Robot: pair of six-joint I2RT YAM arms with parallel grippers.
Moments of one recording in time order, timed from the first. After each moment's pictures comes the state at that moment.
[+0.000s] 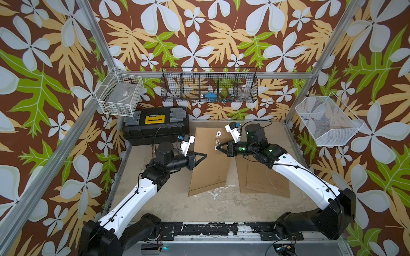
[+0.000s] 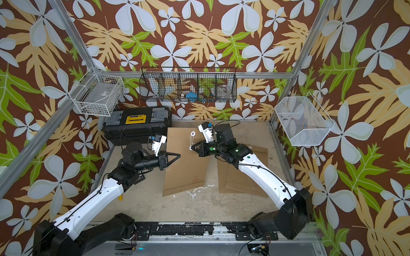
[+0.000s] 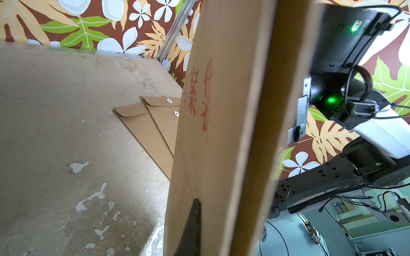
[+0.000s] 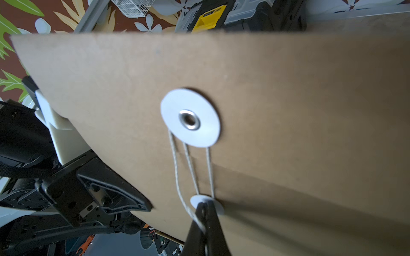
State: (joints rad) left arm -0.41 1.06 0.78 0.04 0.73 -0.50; right arm 0.56 1.39 1.25 -0.36 -0.56 0.45
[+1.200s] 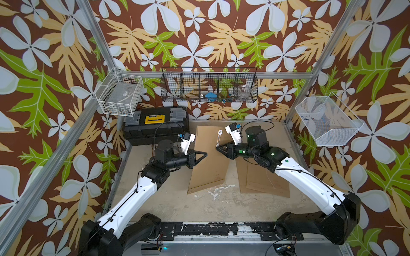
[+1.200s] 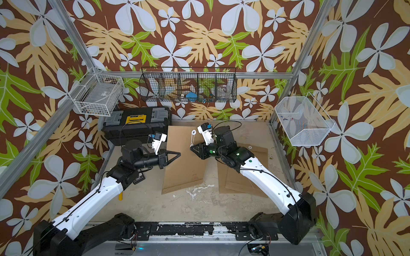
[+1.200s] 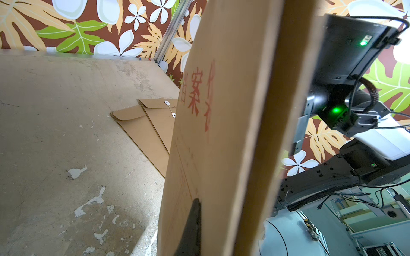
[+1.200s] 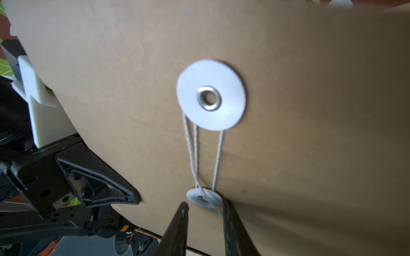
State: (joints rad) left arm -0.41 1.07 0.82 0.00 0.75 -0.49; right arm 0.60 1.34 1.23 -0.36 -0.41 0.34
